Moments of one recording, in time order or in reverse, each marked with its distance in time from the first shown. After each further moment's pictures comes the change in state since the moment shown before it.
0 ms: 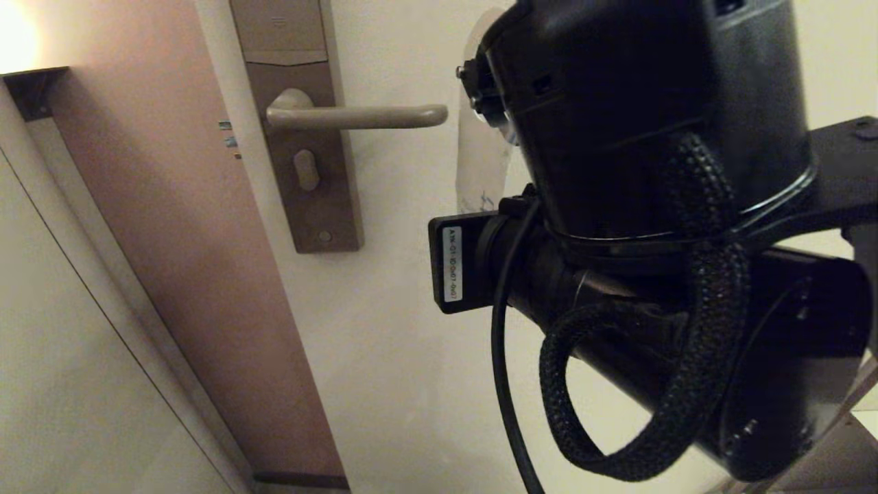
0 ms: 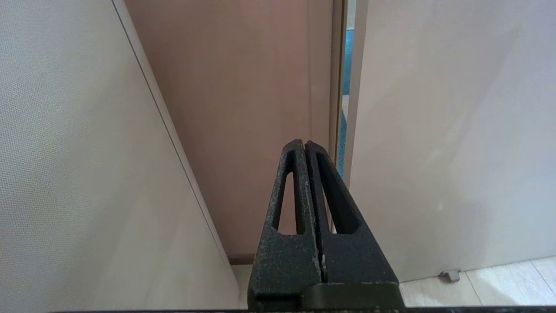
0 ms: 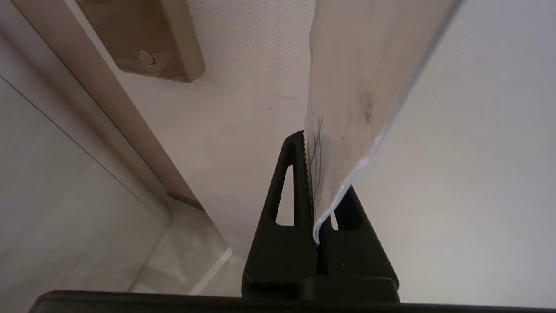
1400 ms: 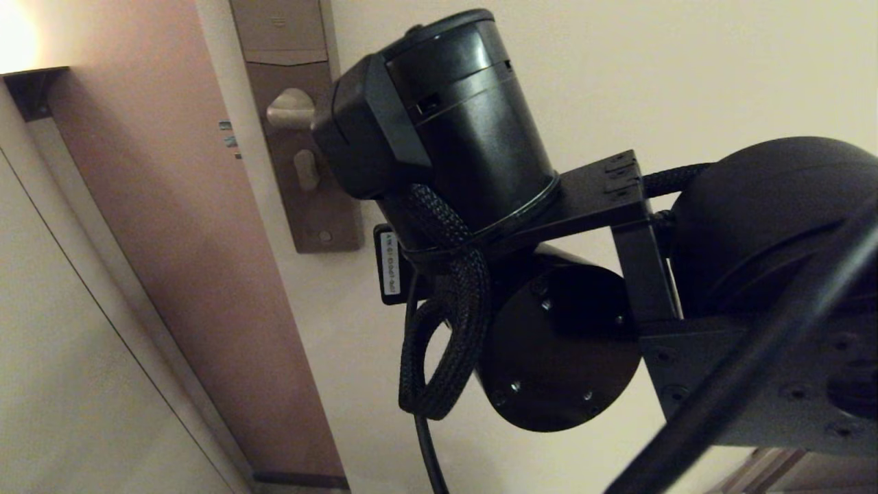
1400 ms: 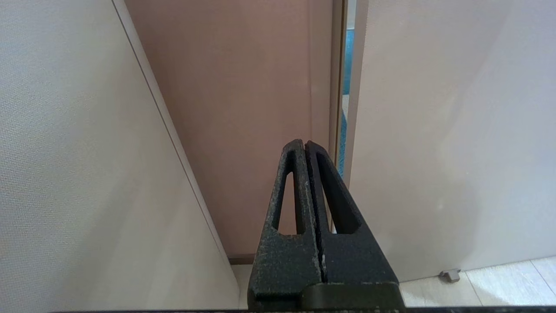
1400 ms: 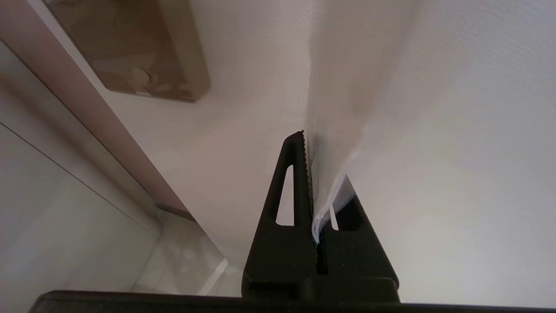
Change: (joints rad) left arm 0.000 0.000 0.000 0.000 0.000 0.000; right arm -0.004 0.175 -0.189 0.050 -0.057 0.024
